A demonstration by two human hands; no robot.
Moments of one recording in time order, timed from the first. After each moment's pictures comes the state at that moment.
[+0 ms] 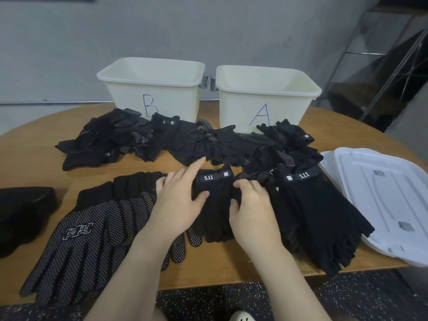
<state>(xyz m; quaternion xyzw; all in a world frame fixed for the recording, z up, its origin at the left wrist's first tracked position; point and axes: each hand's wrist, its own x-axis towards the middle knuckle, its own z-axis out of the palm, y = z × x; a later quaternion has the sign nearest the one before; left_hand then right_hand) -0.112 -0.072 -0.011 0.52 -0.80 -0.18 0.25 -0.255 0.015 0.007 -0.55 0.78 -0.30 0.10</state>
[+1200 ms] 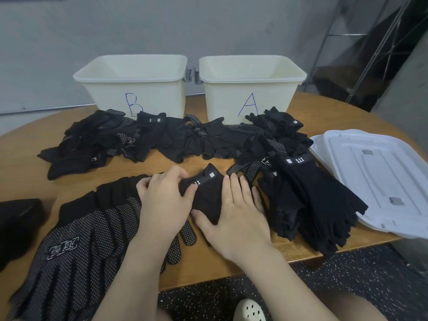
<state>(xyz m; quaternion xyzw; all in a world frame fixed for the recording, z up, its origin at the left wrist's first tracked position) -0.110 -0.065 -0.008 0.56 -0.77 -0.11 0.30 -0.239 0.022 -0.021 -0.60 0.79 -0.12 0.08</state>
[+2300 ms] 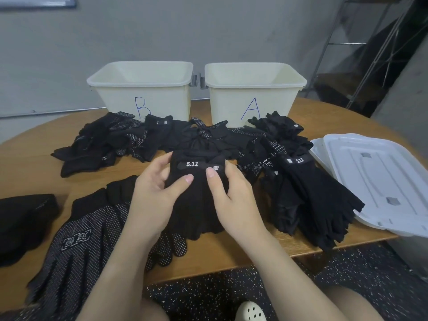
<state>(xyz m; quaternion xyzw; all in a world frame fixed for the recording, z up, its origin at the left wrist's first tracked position) -0.081 -0.047 0.018 0.34 -0.59 -0.55 0.48 -0.230 0.010 0.009 -0.53 0.64 -0.52 0.19</state>
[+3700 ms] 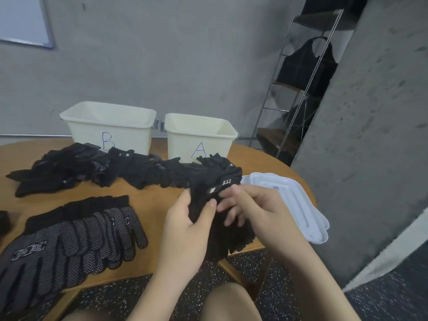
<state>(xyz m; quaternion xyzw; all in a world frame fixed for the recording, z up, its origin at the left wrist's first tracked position) -0.164 0.103 0.092 0.29 -0.62 -0.52 0.51 -0.310 0.159 0.134 -0.55 0.58 -0.55 0.24</state>
